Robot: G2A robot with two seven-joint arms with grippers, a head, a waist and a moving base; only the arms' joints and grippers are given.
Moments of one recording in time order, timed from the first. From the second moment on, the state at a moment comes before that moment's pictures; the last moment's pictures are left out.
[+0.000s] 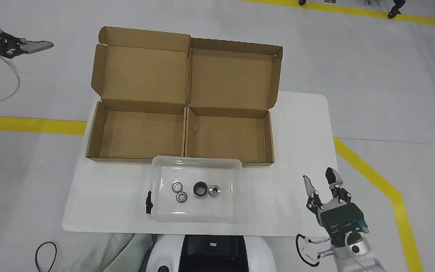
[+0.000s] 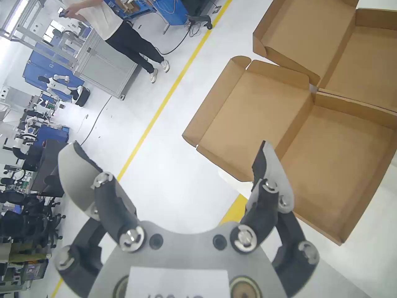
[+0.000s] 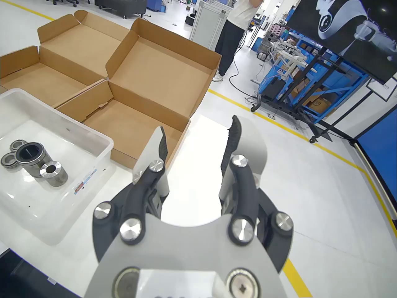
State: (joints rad) left arm 0.56 -0.16 -1.11 -1.50 0.89 -0.82 -0.11; right arm -2.26 -1.33 1.66 -2.34 -1.64 -0.22 -0.25
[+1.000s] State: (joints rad) left arm 0.56 -0.16 -1.11 -1.50 0.89 -0.82 -0.11; right arm -2.26 -1.33 1.66 -2.34 -1.64 -0.22 -0.25
